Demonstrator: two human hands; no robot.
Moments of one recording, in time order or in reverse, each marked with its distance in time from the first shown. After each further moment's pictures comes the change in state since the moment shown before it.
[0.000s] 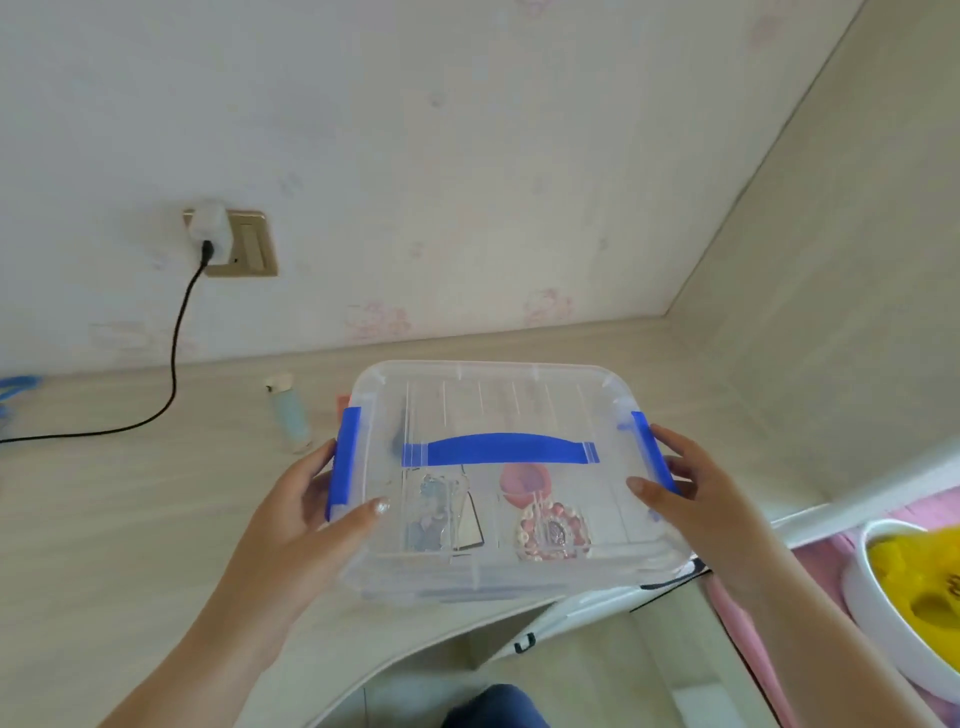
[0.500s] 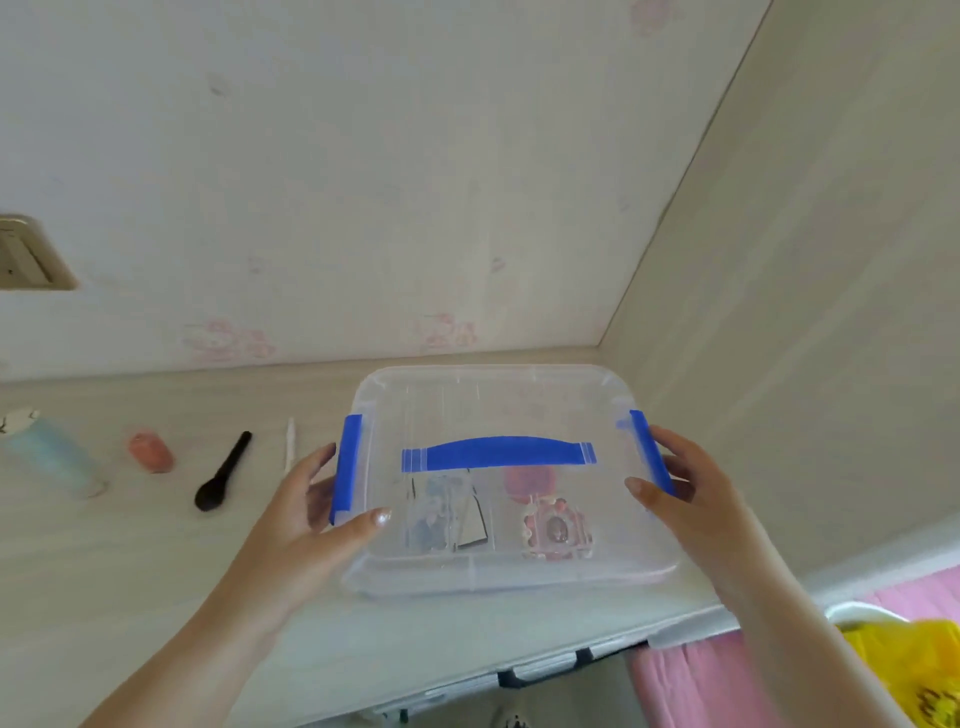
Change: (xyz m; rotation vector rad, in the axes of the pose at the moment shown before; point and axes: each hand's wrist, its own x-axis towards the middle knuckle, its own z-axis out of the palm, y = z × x) left_hand 0.082 0.002 0.236 0.063 0.043 -0.052; right_hand 0.154 0.074 -0.187 0.036 0.016 -0.072
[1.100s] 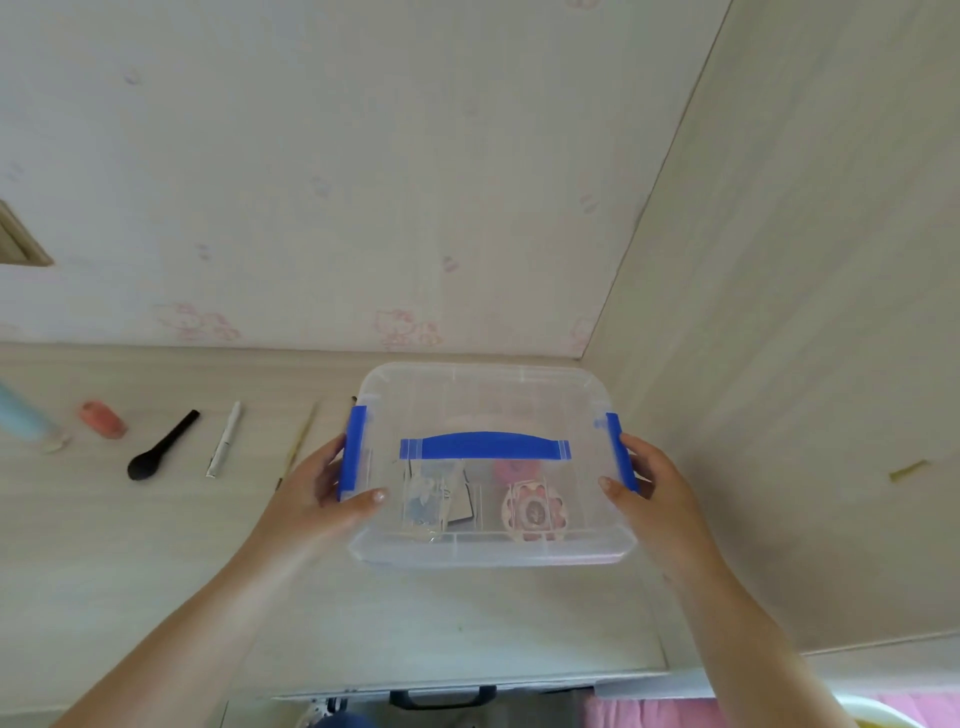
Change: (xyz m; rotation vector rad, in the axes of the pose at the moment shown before) left_hand 0.040 0.009 0.146 0.014 0.130 -0.034; right_hand 0.125 0.067 -0.084 0.029 -0.155 0.032
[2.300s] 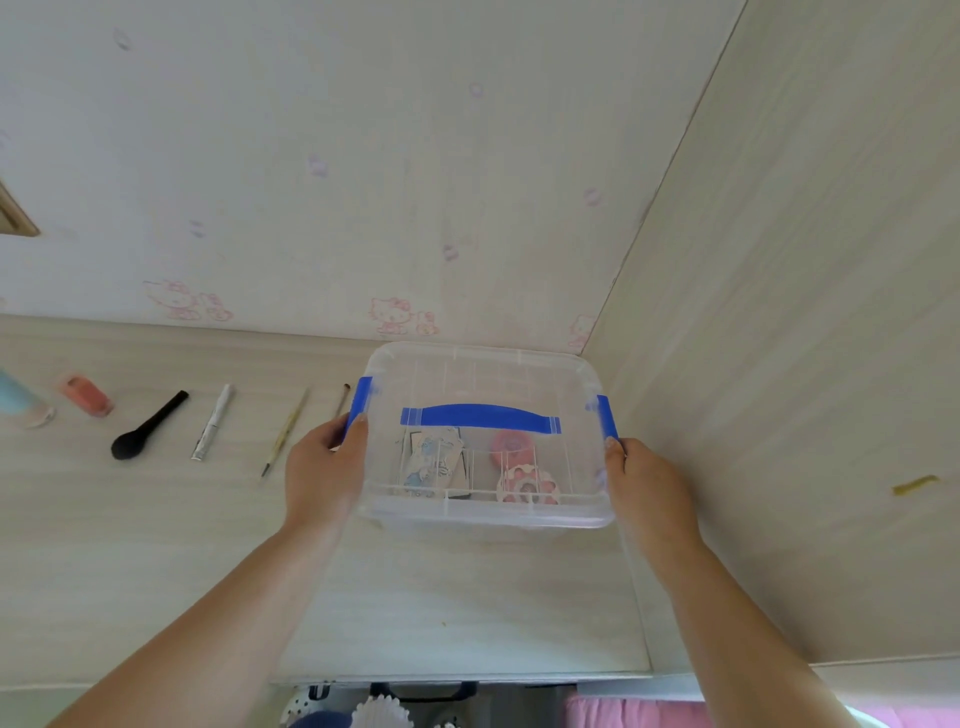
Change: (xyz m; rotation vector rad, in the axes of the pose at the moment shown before) left_hand 0.038 -0.002 0.043 -0.011 0.465 -0.024; right_hand 0.042 0.008 0.005 -0.737 0.139 -0.131
